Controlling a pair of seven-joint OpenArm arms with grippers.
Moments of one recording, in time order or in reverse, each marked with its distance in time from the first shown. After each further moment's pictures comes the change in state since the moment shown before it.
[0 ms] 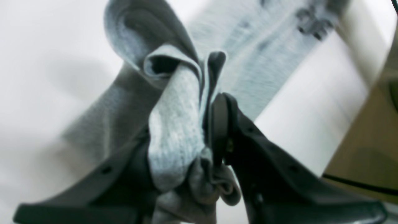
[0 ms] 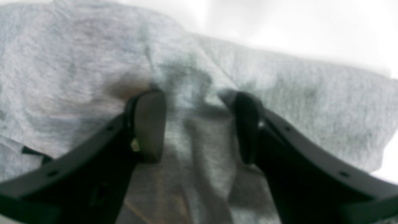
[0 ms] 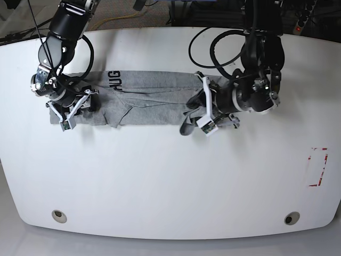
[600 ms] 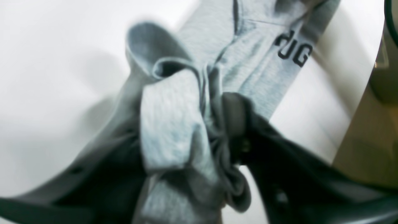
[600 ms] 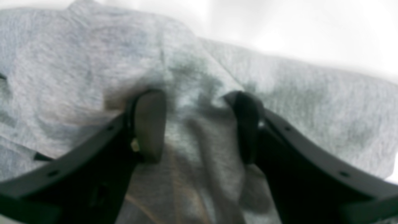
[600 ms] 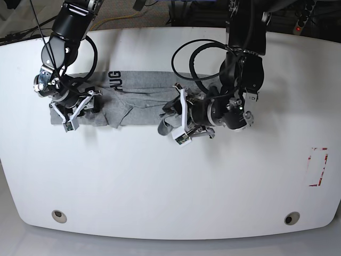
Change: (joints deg) left arm -8.5 6.2 6.9 -13.5 3.9 0.1 -0.8; right arm 0.4 -1.5 0.0 0.1 -0.4 0.0 0.1
